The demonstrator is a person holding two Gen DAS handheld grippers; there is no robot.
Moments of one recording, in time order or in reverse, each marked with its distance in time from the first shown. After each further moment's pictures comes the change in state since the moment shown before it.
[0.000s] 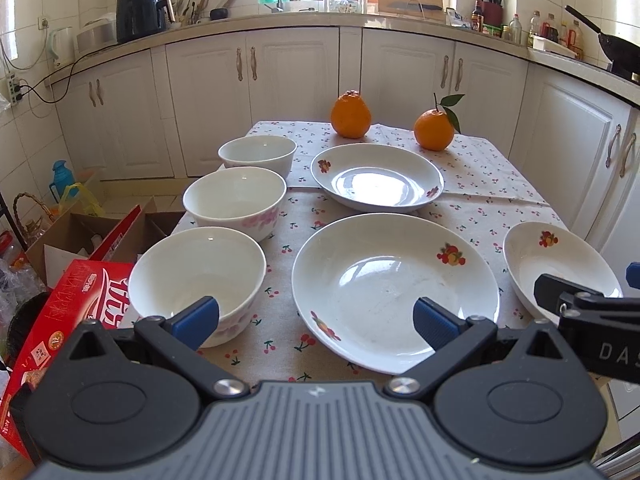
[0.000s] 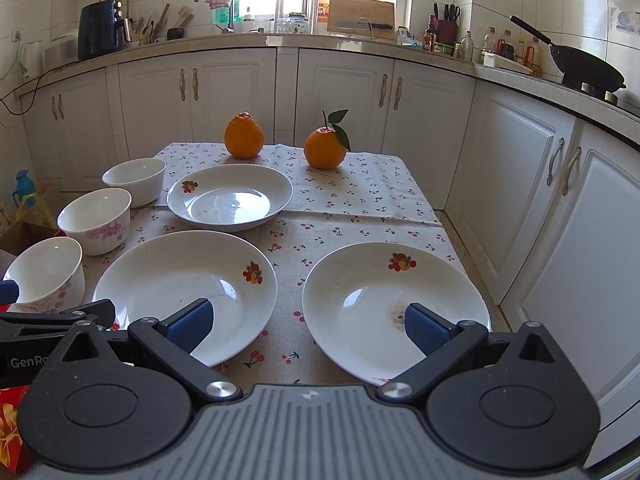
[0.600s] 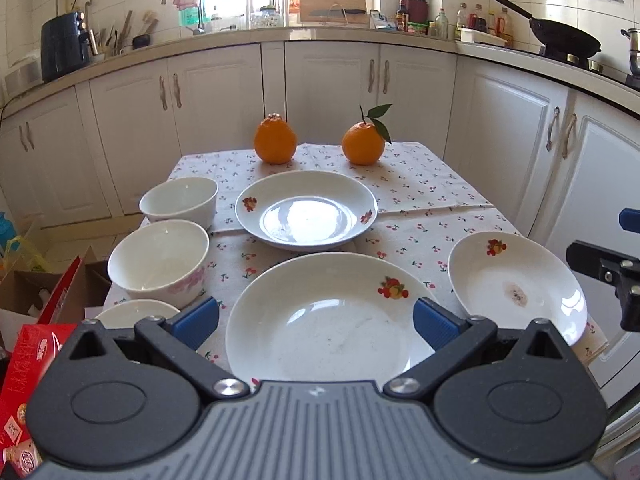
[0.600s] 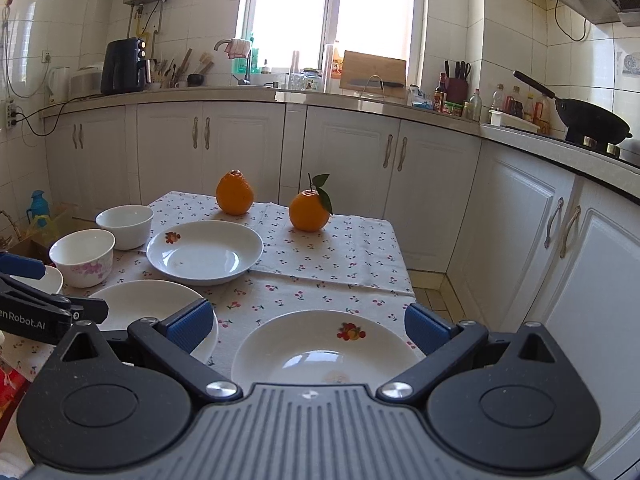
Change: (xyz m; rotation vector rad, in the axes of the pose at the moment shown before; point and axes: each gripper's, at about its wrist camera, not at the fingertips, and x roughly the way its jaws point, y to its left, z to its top) left arm 0.014 -0.026 0.030 0.156 -0.063 -0.160; right arm -0.005 -0.078 0.008 -0.077 -0.161 0.050
